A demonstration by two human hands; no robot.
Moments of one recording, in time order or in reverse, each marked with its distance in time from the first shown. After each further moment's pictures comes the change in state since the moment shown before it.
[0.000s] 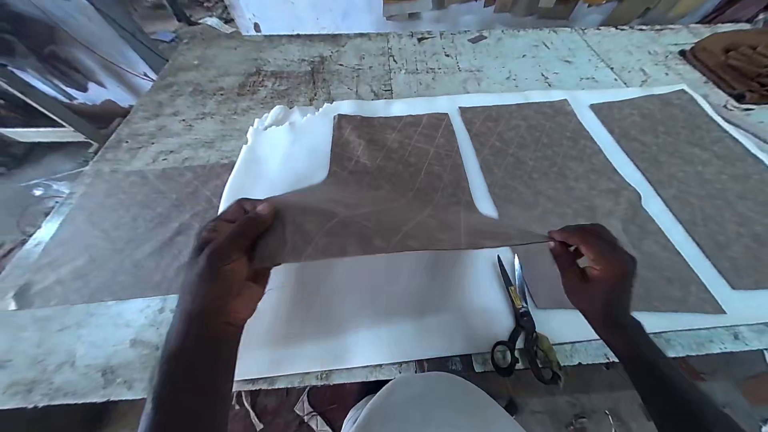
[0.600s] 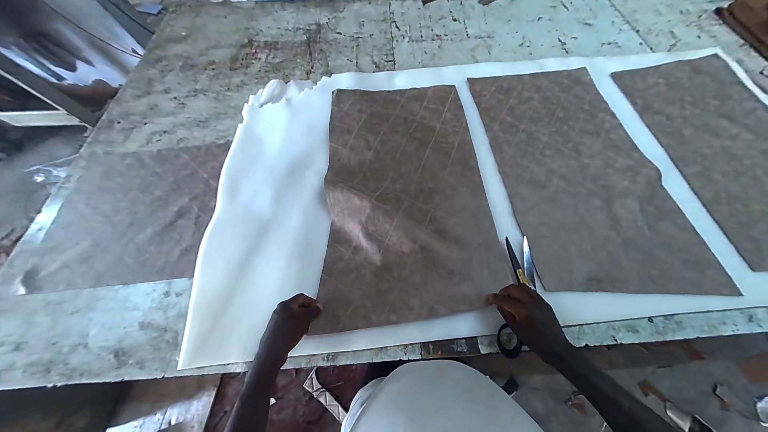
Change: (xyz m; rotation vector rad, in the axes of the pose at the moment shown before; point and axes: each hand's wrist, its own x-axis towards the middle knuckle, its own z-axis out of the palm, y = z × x) left_hand -0.066 -0.194 -0.100 0.819 -0.039 -0.524; right_hand -0.152 0.032 0.087 -0.119 -0.465 -0.034
